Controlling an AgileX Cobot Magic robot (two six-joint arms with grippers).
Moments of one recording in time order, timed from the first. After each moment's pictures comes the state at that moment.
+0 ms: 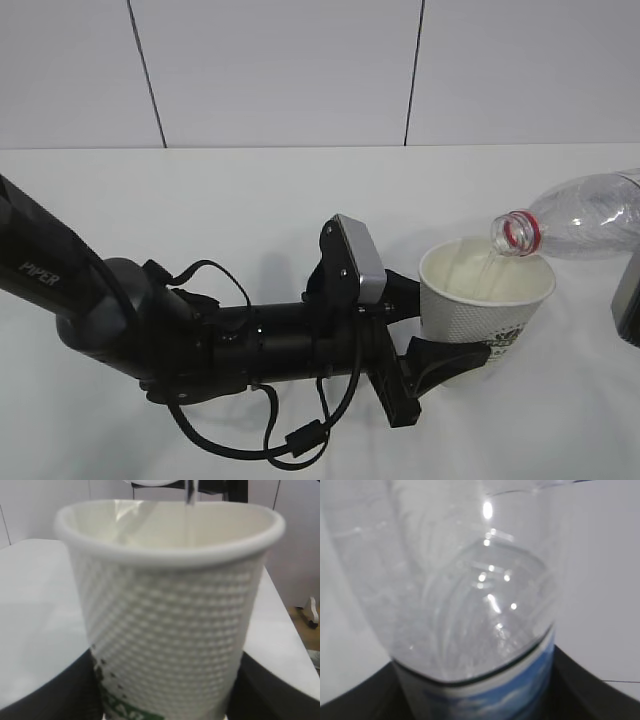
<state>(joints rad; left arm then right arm) -0.76 2.23 -0.98 0.68 -1.14 -0.29 0.08 1.25 -0.26 0.02 -0.72 -1.49</state>
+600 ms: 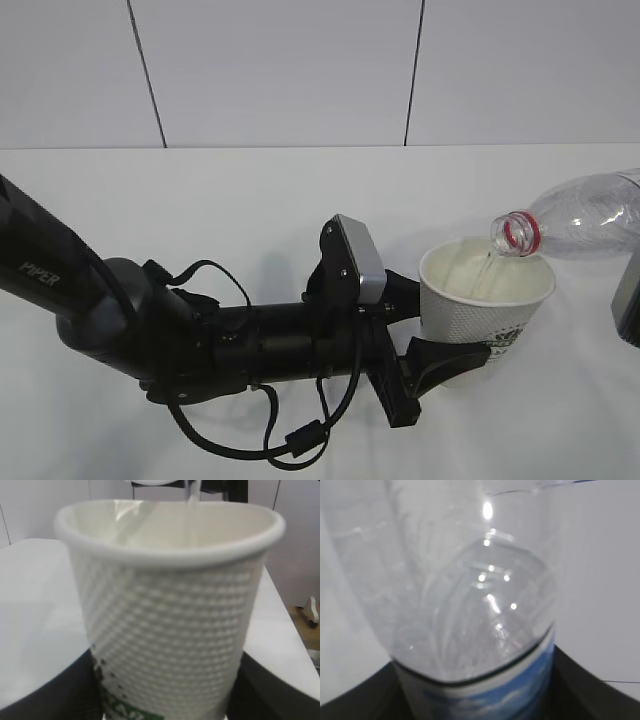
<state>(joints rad) -0.76 2.23 -0.98 0.68 -1.14 -0.29 0.08 1.25 -0.26 0.02 -0.72 -1.49</state>
